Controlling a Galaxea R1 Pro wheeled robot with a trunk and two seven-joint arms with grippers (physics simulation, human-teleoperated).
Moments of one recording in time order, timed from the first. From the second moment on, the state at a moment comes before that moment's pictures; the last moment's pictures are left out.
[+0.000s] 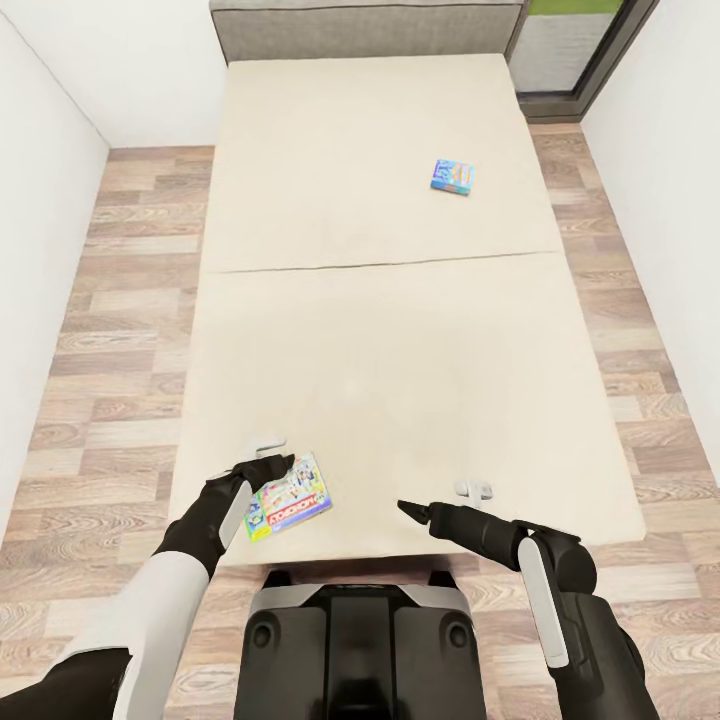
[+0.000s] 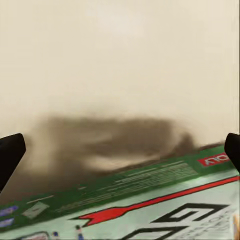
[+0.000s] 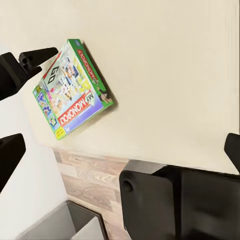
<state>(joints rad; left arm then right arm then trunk) -0.83 -0.07 0.12 -0.65 0.10 0.32 -0.01 -0.36 0.10 -0.12 -1.55 -0.17 0.96 0.52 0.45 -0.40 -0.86</state>
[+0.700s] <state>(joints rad) -0.83 -0.07 0.11 -0.65 0.10 0.32 -0.01 -0.36 0.10 -0.12 -1.55 -0.16 0.96 0.52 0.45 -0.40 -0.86</state>
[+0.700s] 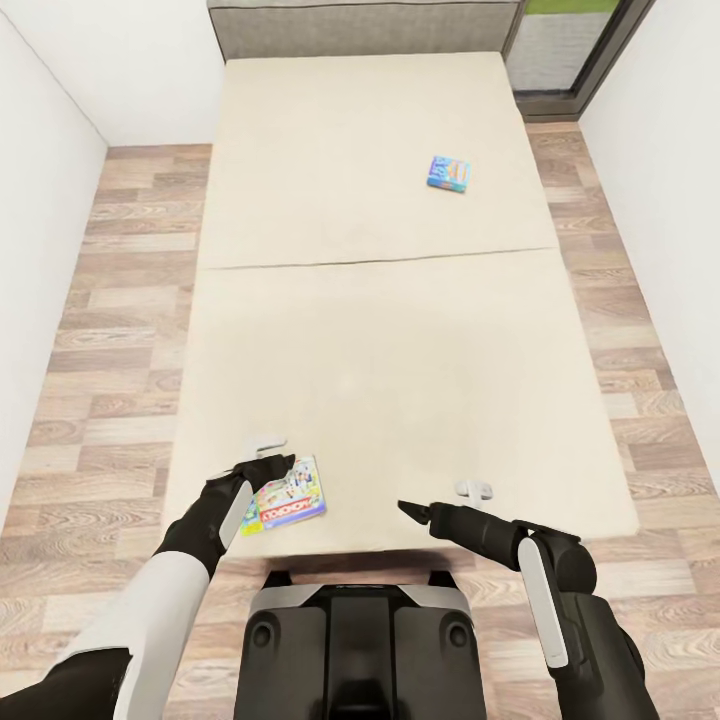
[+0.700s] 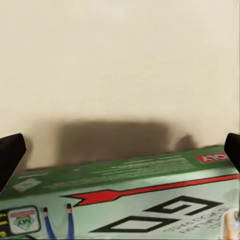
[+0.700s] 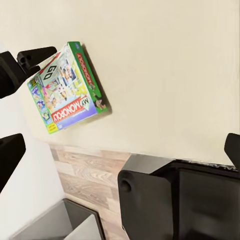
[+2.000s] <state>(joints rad) -0.83 -0.07 0.11 -0.64 0.10 0.31 -0.01 -0.36 0.10 -0.12 -1.55 -0.15 0.96 0.52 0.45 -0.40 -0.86</state>
